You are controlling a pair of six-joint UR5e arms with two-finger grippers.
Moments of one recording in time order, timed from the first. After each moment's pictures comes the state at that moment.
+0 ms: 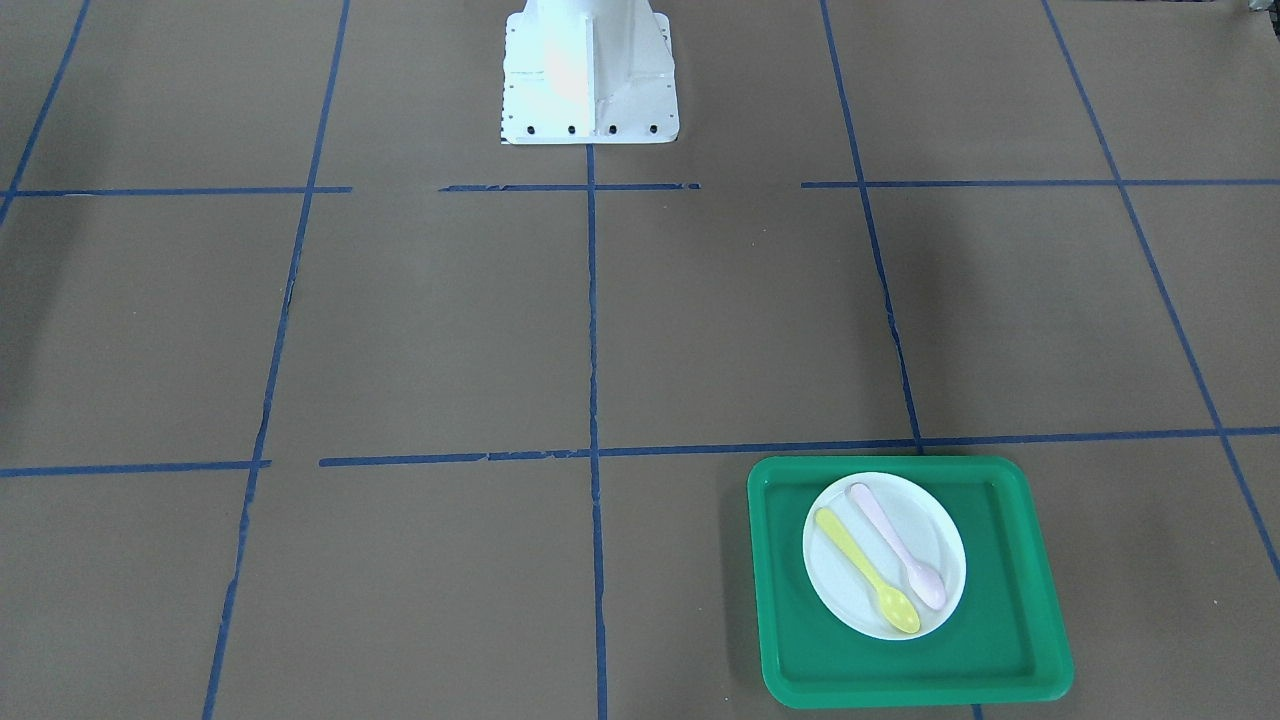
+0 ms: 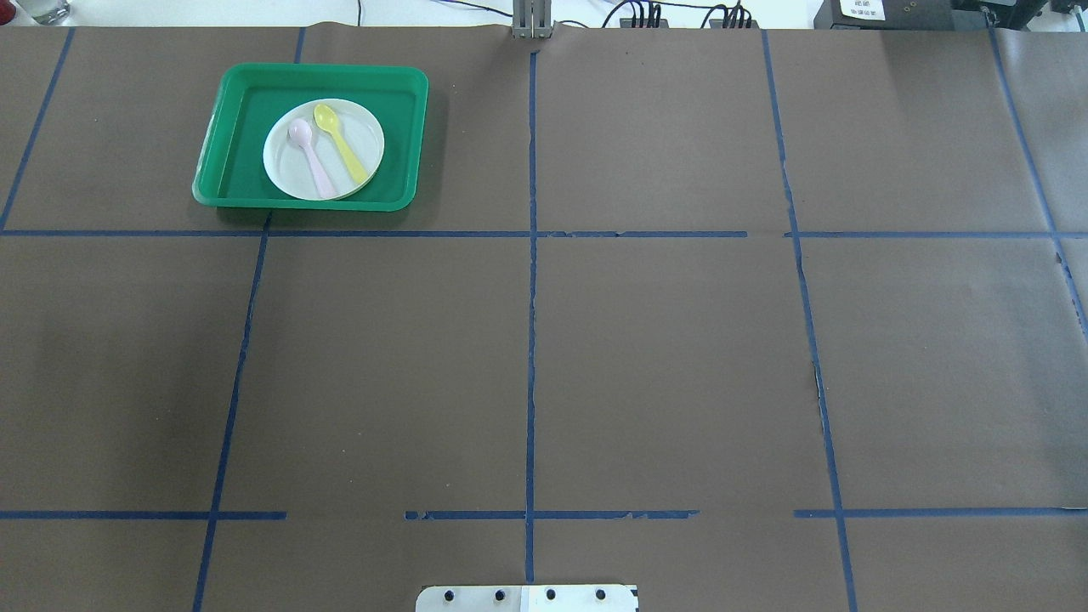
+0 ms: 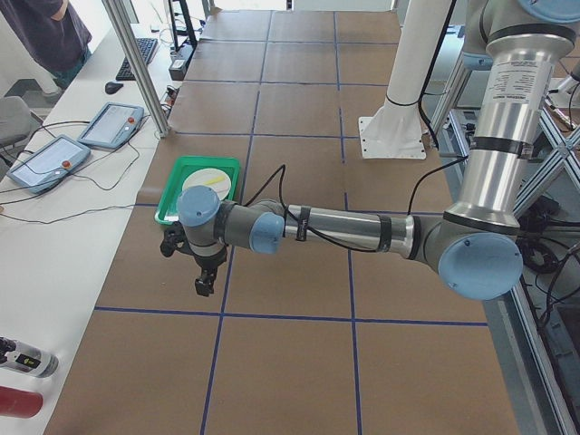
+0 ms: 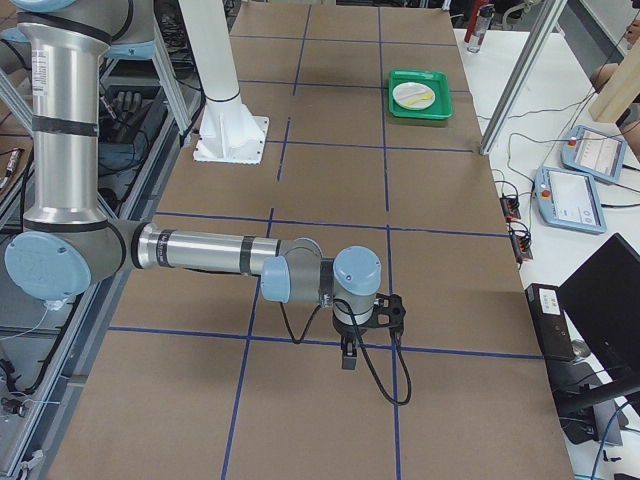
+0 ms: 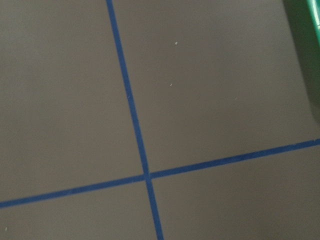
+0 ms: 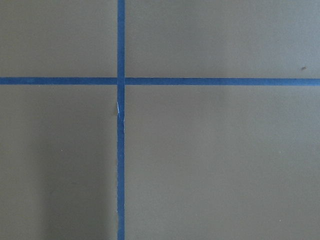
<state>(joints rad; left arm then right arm) -1.53 -1.69 -1.51 -1.60 -2.35 0.01 1.58 -1.65 1.61 -1.51 2.28 0.03</state>
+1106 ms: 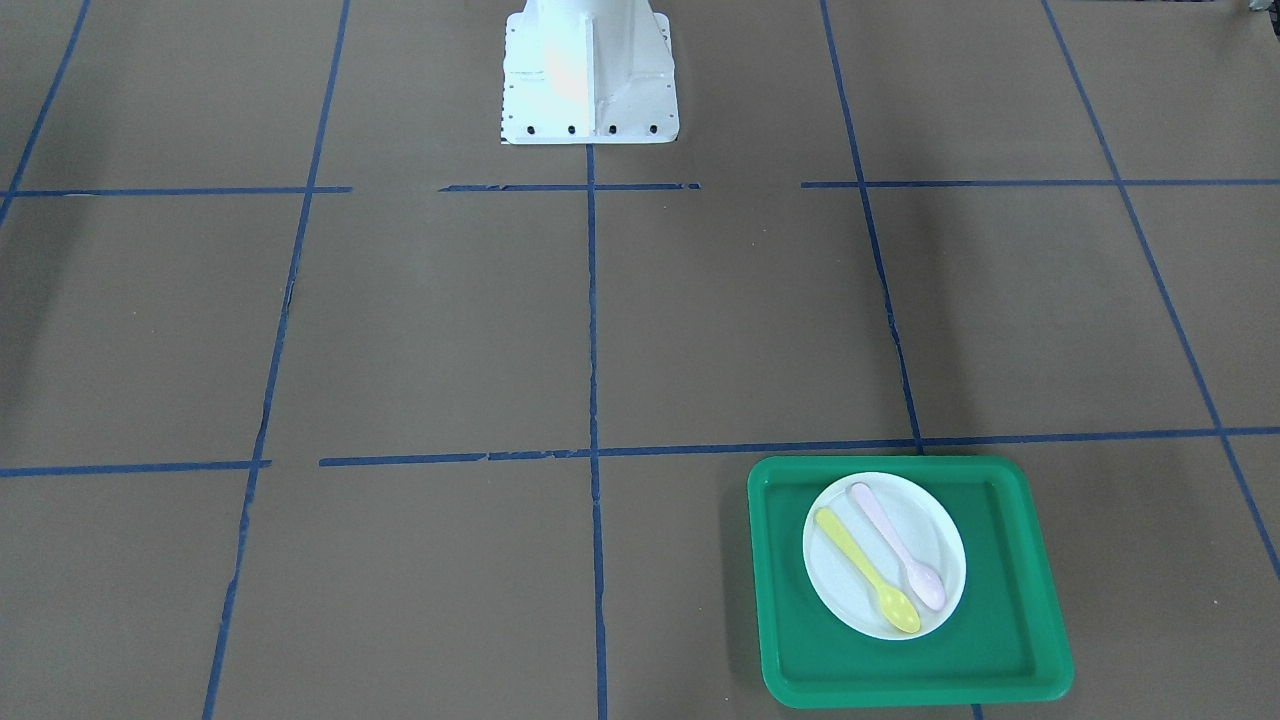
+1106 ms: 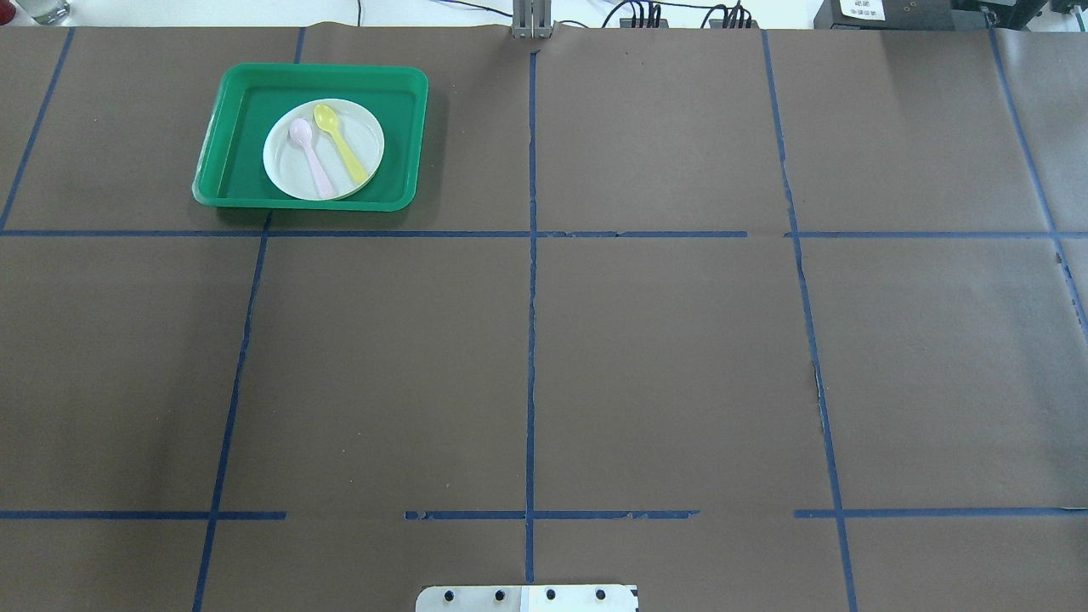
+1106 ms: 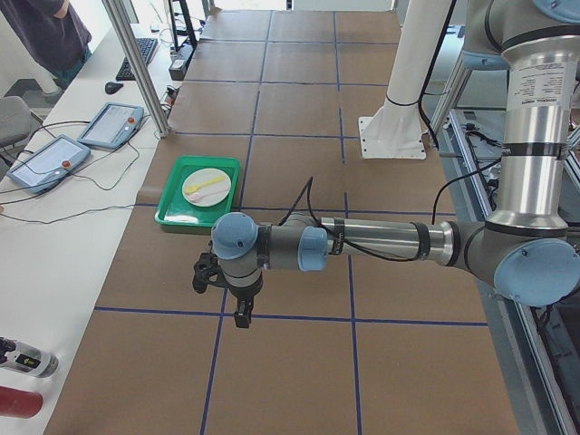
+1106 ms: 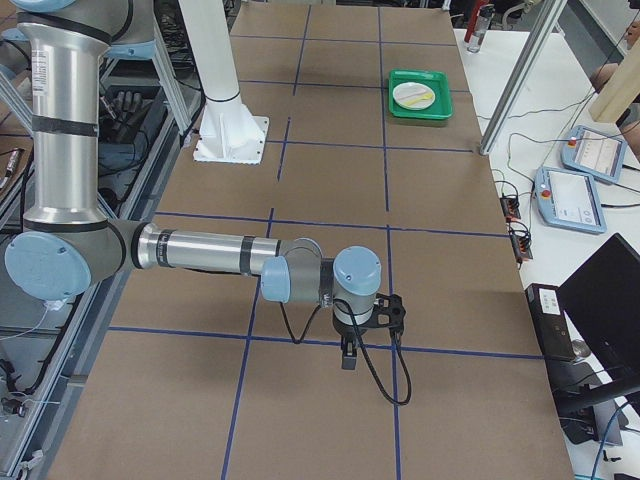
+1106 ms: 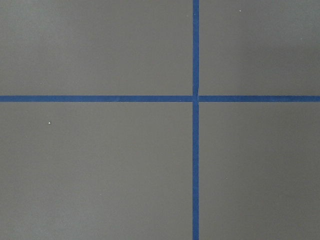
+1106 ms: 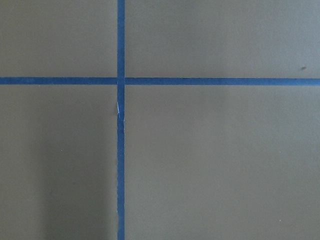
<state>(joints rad) -1.60 -1.55 -1.63 -1.55 -2.35 0.12 1.58 -1.65 1.61 -1.51 2.28 0.03</state>
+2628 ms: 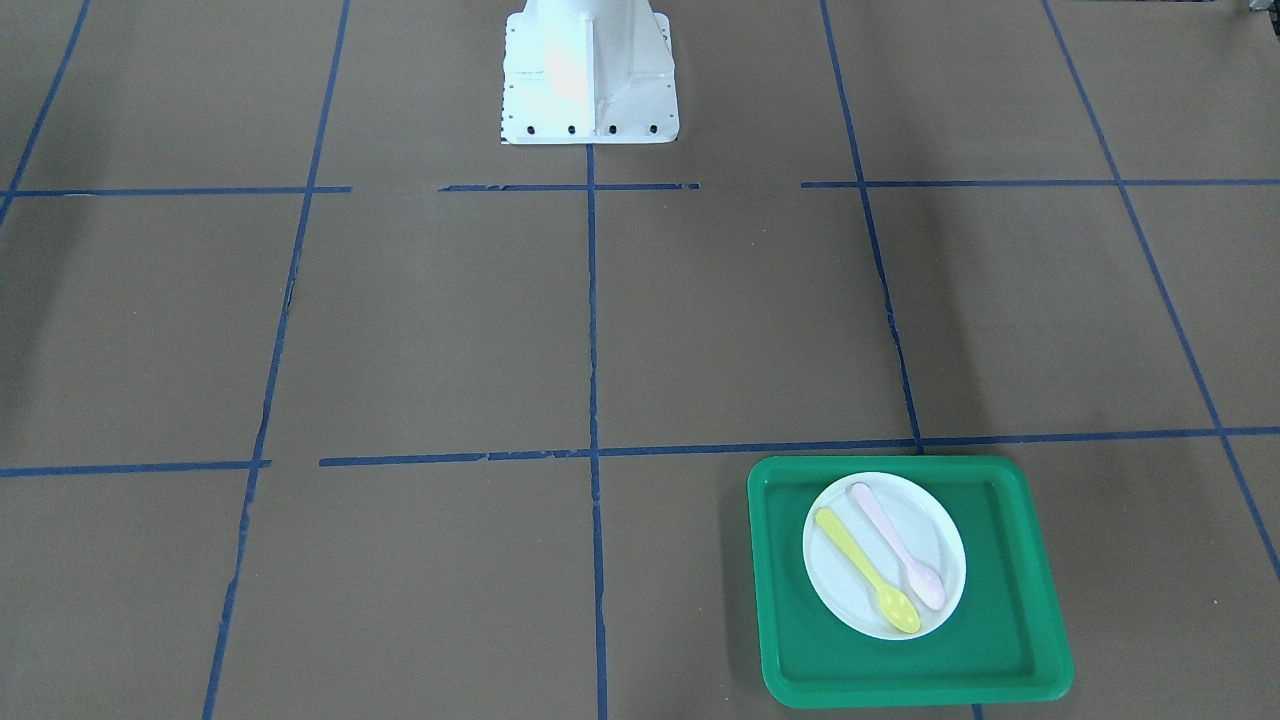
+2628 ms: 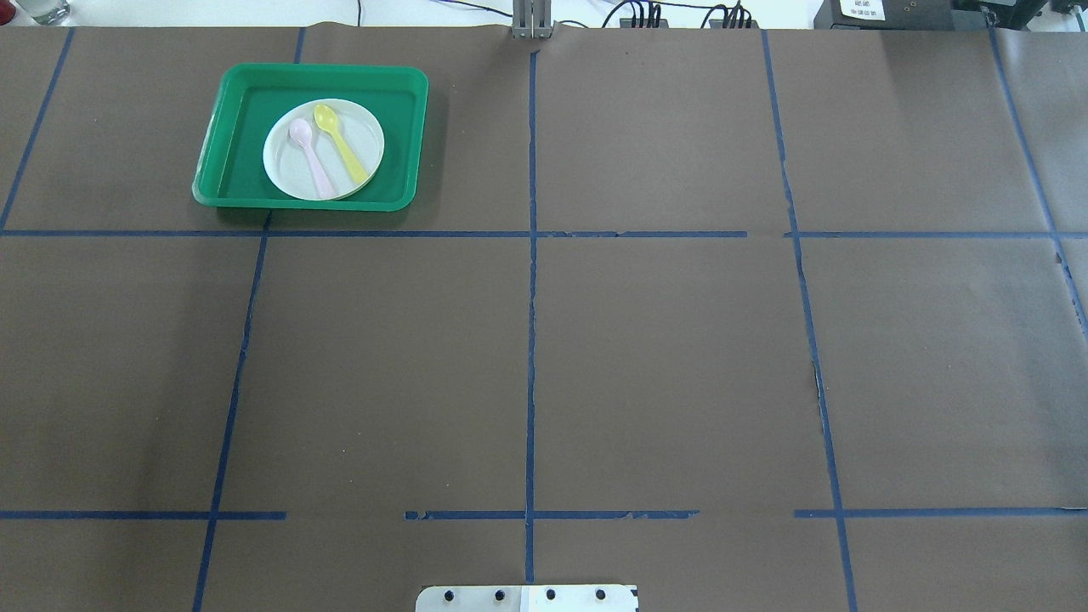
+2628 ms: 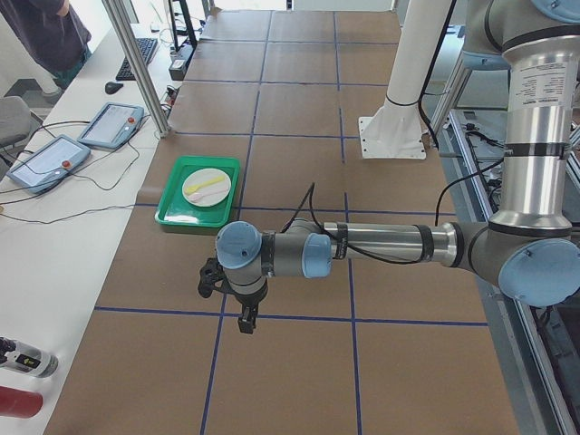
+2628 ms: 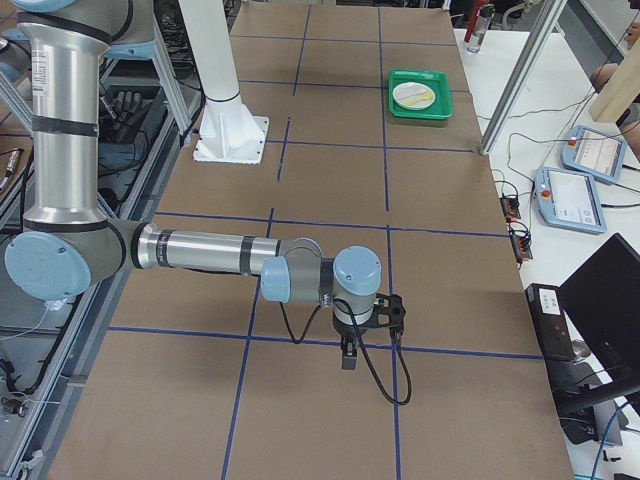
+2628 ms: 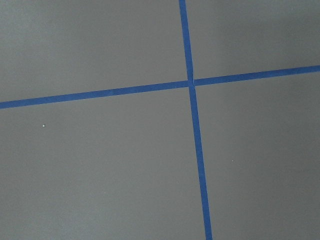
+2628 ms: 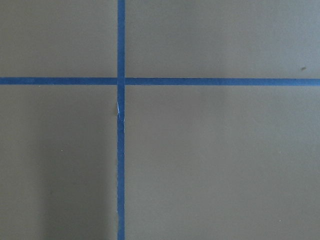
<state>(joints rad) -1.60 -1.54 -1.61 -1.54 -2.36 0.15 1.58 -1.65 1.61 -1.51 2.28 0.03</state>
